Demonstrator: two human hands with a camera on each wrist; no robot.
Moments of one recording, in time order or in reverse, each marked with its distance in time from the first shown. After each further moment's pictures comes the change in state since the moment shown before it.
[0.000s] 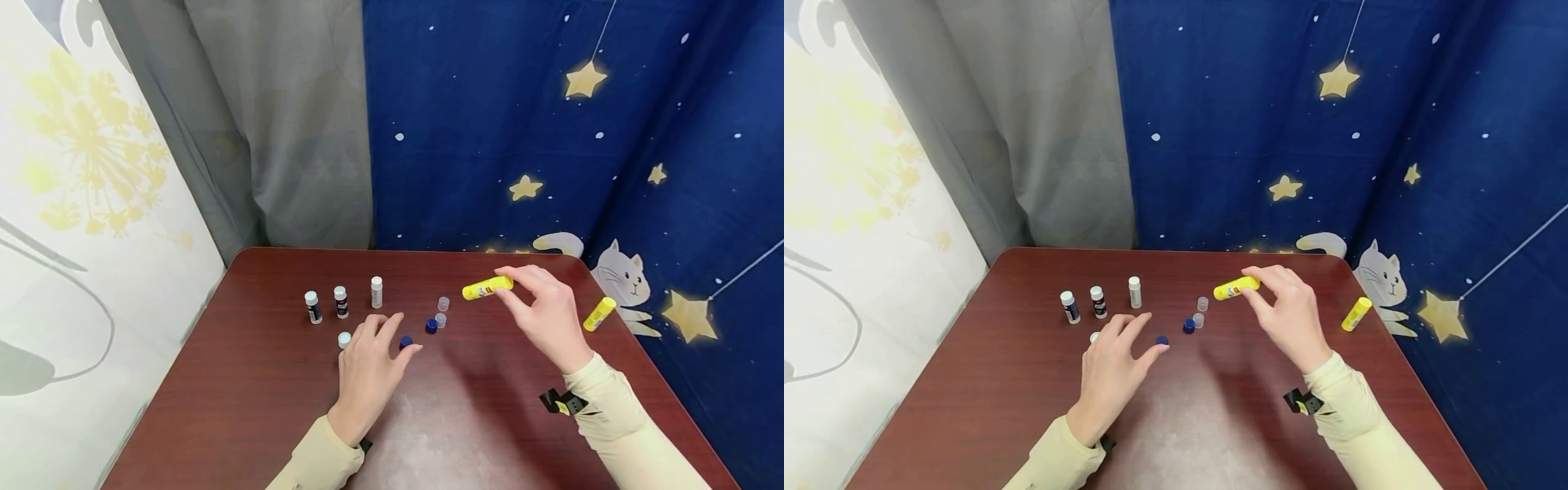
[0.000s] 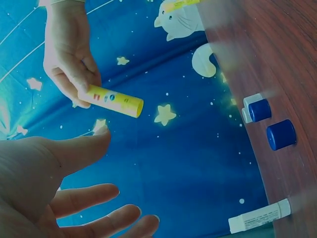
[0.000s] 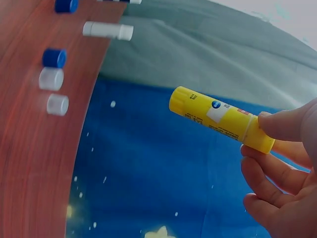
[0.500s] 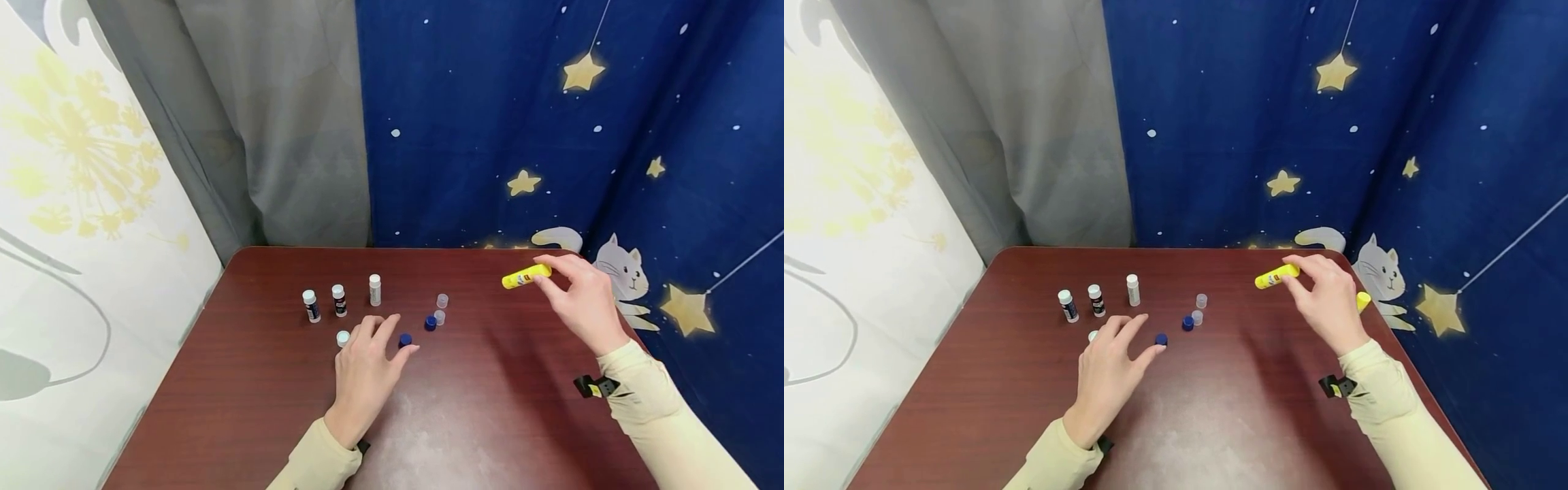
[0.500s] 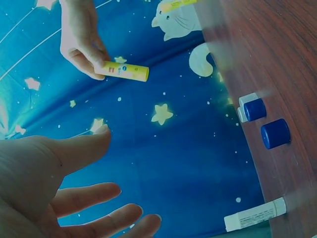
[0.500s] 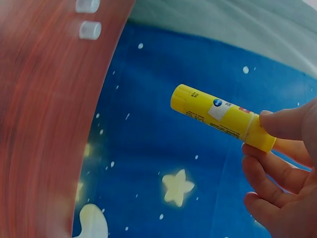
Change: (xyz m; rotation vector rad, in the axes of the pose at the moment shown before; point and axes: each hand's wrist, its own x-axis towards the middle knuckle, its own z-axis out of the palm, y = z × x) left_hand -0.003 -0.002 -0.001 0.017 -0.023 0.004; right_hand 0.000 0.056 -0.029 -0.114 0.028 0.042
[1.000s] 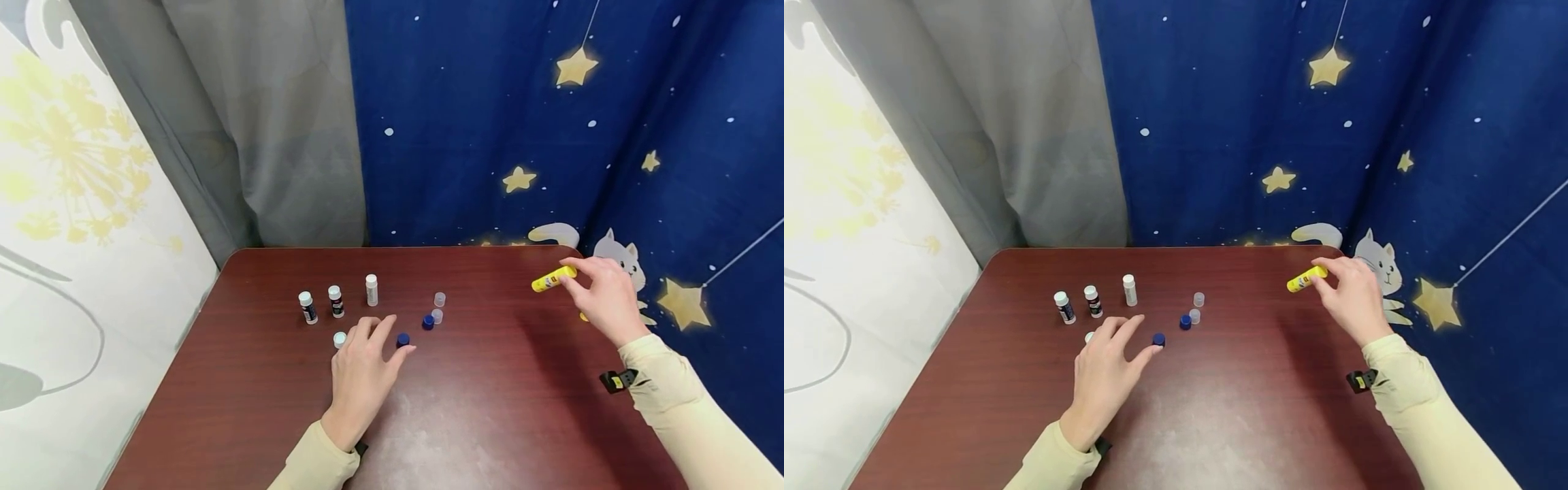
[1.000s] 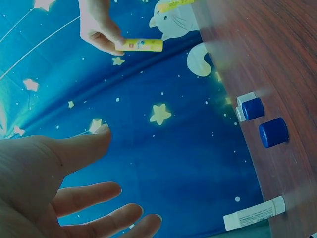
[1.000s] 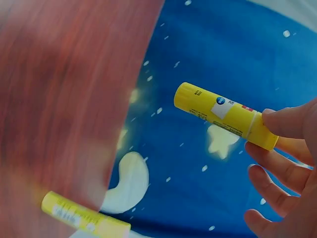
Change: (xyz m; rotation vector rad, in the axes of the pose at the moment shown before) left_hand 0.002 0.003 -0.002 0.013 -0.023 -0.001; right_hand -0.013 0.063 -0.012 -0.102 -0.124 0.139
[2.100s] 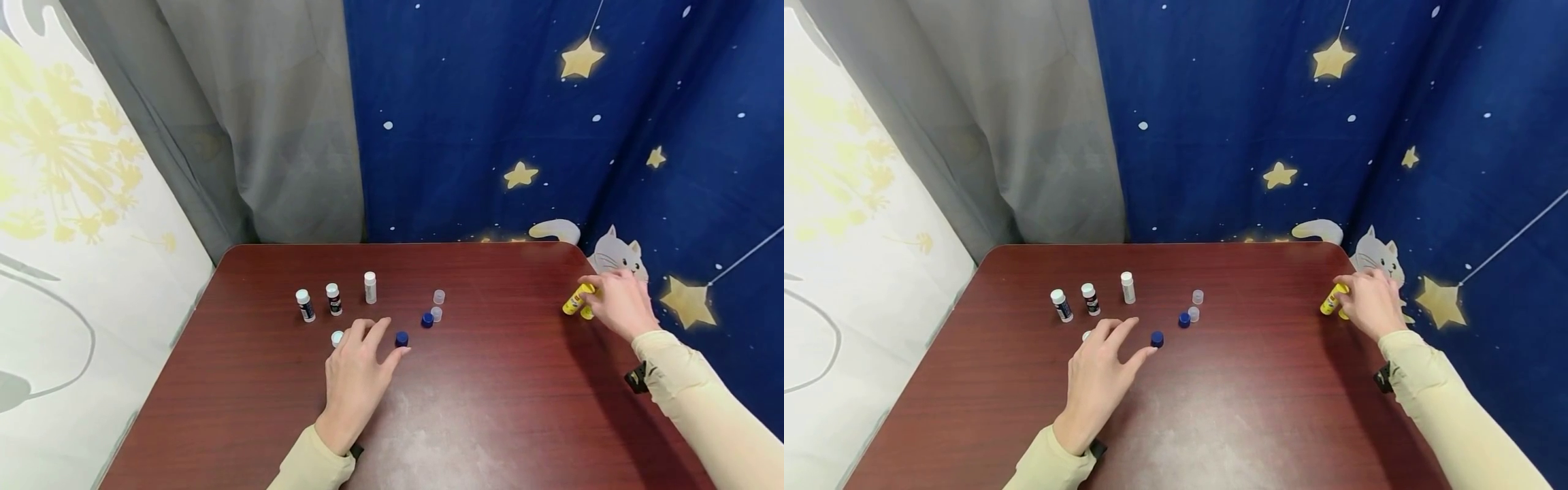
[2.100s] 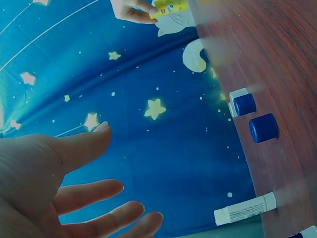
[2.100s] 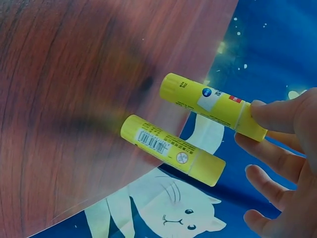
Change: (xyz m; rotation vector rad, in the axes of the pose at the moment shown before) left_hand -0.002 -0.006 0.002 -0.005 -0.017 -0.024; right_hand -0.008 0.082 0.017 -0.226 -0.235 0.000
